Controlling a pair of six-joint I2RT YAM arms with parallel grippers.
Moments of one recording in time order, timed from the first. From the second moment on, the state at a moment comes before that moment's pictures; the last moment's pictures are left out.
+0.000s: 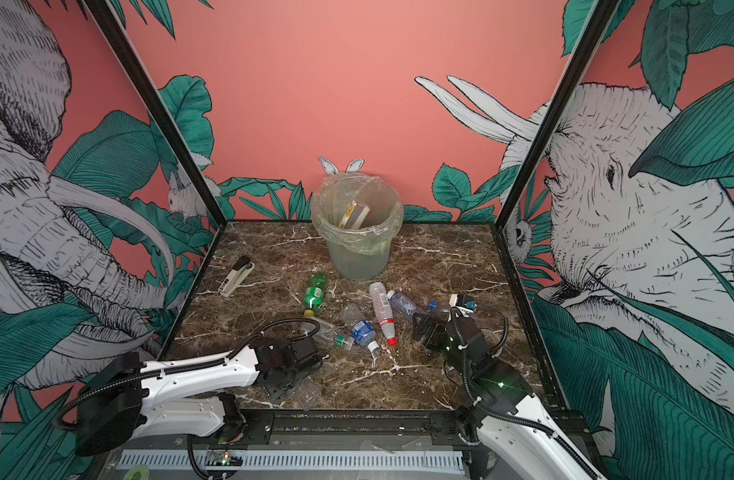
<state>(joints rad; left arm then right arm) -1.09 1.21 0.60 -0.89 -0.21 -1.73 0.61 0.51 0.57 -0.59 0.20 0.77</state>
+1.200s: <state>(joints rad) -1.09 1.13 0.44 -0.54 -0.35 -1.13 0.61 0.85 0.73 -0.56 0.13 0.81</state>
